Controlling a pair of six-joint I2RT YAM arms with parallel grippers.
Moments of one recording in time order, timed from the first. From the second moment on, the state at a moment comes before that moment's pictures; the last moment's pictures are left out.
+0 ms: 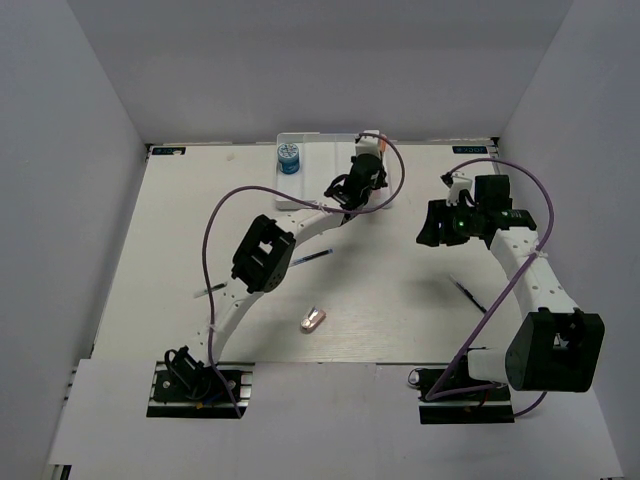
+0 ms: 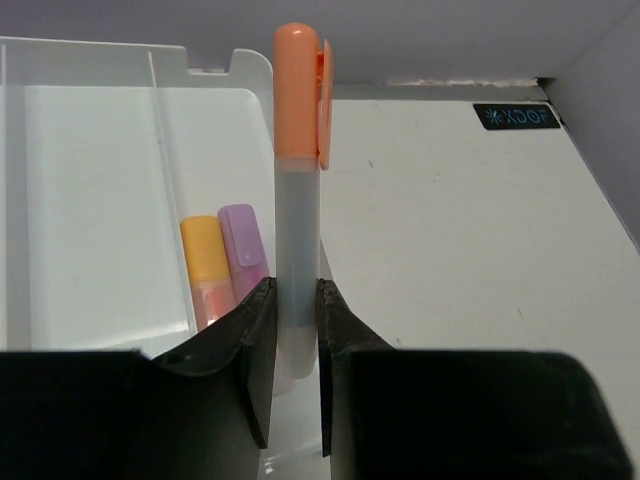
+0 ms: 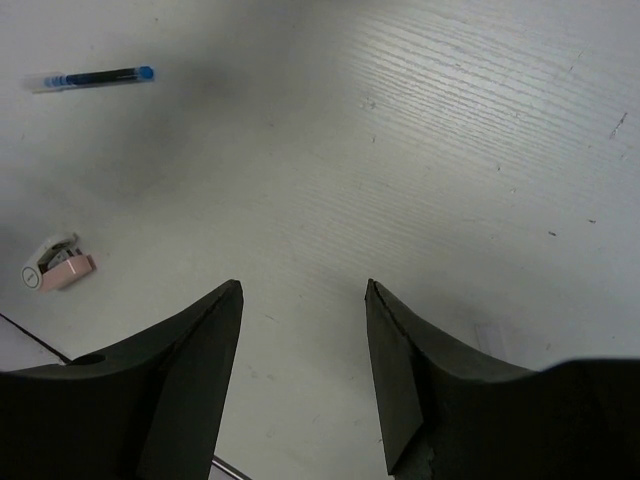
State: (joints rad) left arm -0.76 2.55 2.15 0.18 -0.36 -0.38; right arm 0.02 1.29 1.03 -0.66 -0.50 -0.09
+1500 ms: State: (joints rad) left arm -0.77 2.63 2.14 0.28 -0.36 -0.48; right arm 0.02 1.30 1.03 -0.71 -0.55 -0.15
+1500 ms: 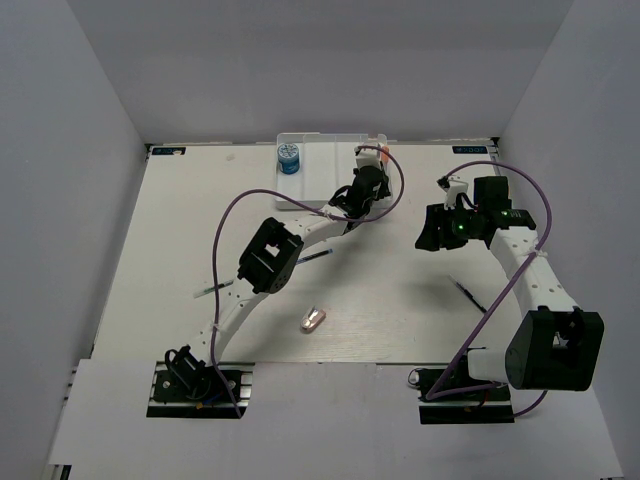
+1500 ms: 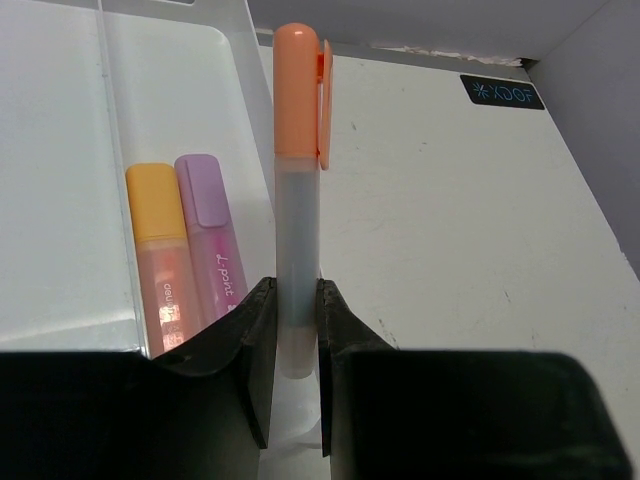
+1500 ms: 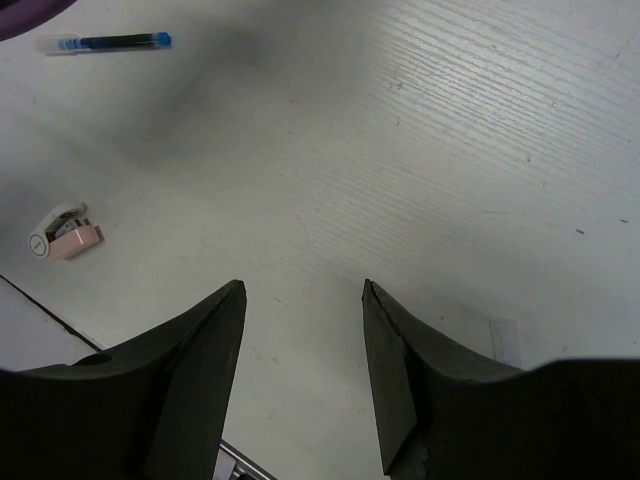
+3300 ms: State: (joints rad) left arm -0.57 1.45 1.29 -0.71 0.27 0.02; right arm 0.02 1.15 0.98 -0.83 -0.60 -0.27
